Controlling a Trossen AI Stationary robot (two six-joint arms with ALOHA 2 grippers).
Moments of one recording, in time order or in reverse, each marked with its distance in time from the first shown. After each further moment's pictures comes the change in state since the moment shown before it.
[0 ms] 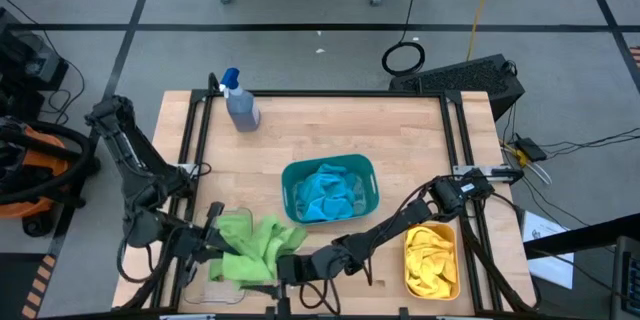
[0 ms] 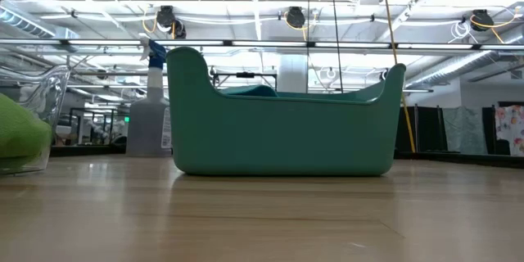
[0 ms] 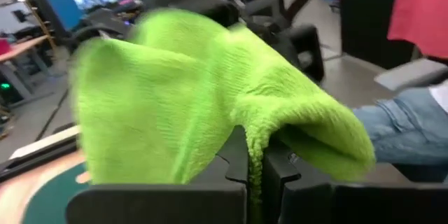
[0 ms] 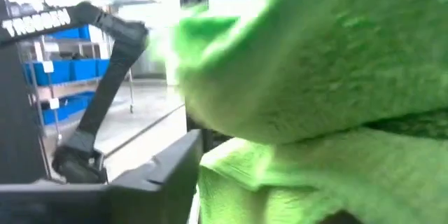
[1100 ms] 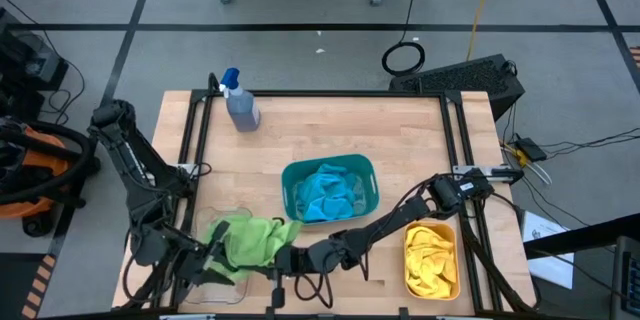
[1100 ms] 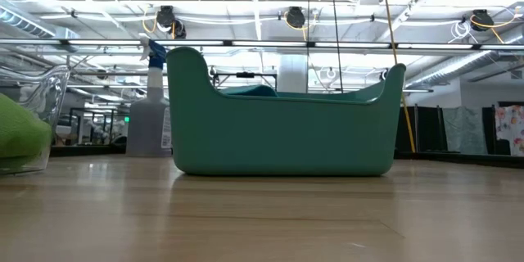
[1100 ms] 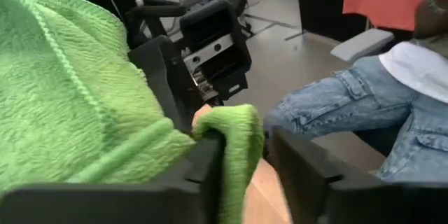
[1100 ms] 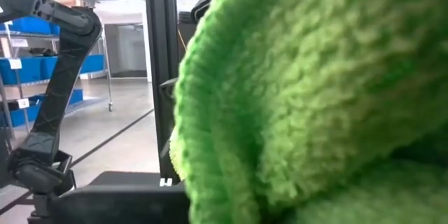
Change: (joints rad) left arm -0.032 0.106 0.000 0.014 0.115 0.001; right arm -0.027 0.002 0.000 -0.011 0.051 -0.002
